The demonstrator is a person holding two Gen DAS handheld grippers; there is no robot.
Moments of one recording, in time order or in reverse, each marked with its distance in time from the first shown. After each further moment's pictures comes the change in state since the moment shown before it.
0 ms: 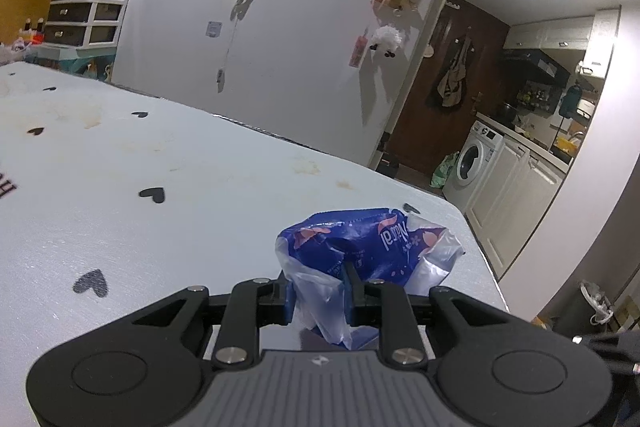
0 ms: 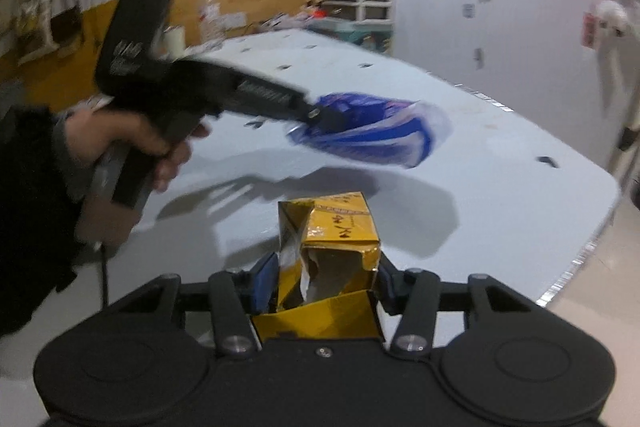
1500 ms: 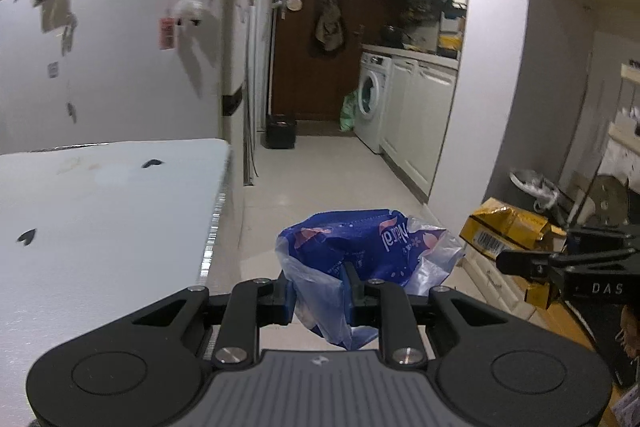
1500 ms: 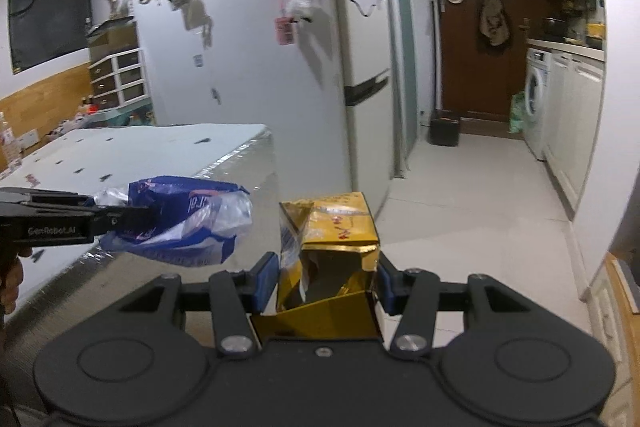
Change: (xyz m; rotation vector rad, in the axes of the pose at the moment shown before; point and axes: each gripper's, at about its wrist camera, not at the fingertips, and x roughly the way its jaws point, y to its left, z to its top) left arm 0.018 -0.252 -0.090 0.360 0.088 -0.171; right arm -0.195 -0.128 -0.161 0.424 -0.171 -0.557
